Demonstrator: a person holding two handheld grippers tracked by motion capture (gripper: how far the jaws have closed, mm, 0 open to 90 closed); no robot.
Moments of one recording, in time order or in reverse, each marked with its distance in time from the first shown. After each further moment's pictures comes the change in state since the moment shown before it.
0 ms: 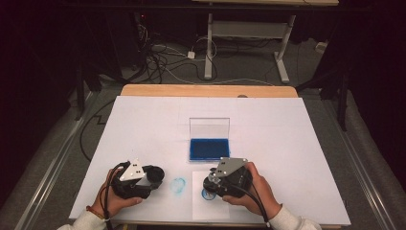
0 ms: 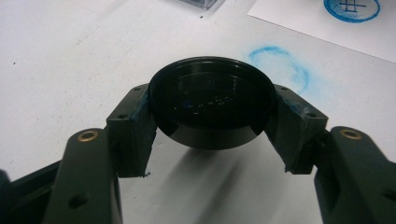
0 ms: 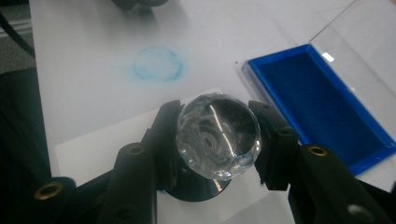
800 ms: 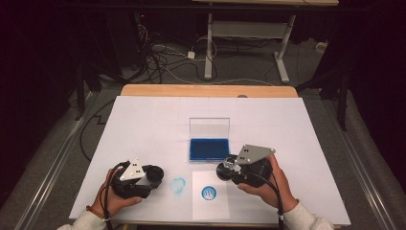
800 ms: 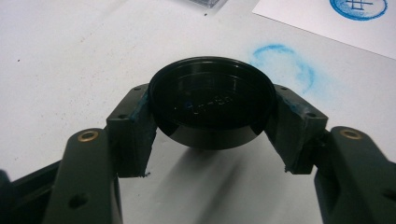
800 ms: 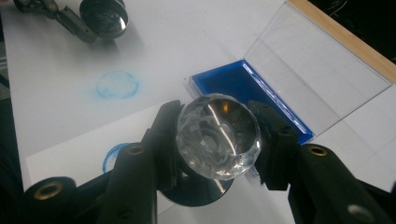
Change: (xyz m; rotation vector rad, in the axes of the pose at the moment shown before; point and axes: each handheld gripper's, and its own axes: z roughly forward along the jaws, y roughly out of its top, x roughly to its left) left arm 0.001 -0.001 0.000 0.007 0.007 -0.003; right arm -0.031 -0.009 -0.038 -0.100 -0.084 0.061
